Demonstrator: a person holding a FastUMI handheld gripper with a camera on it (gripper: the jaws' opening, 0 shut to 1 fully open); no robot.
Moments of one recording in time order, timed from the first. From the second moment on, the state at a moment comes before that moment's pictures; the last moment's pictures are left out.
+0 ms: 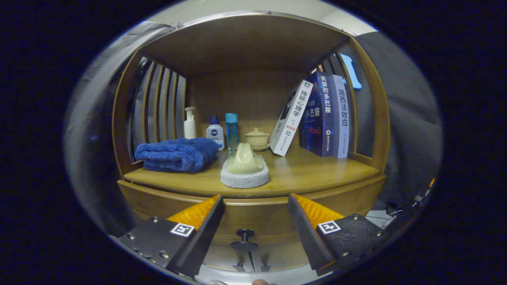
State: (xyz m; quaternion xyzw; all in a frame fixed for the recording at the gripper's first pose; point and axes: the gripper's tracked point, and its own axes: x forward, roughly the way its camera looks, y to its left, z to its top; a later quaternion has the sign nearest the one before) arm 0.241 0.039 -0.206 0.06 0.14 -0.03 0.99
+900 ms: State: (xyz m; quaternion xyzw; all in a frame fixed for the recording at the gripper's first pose) arm 0.150 -0.028 -0.027 0.01 -0.01 0.00 1.00
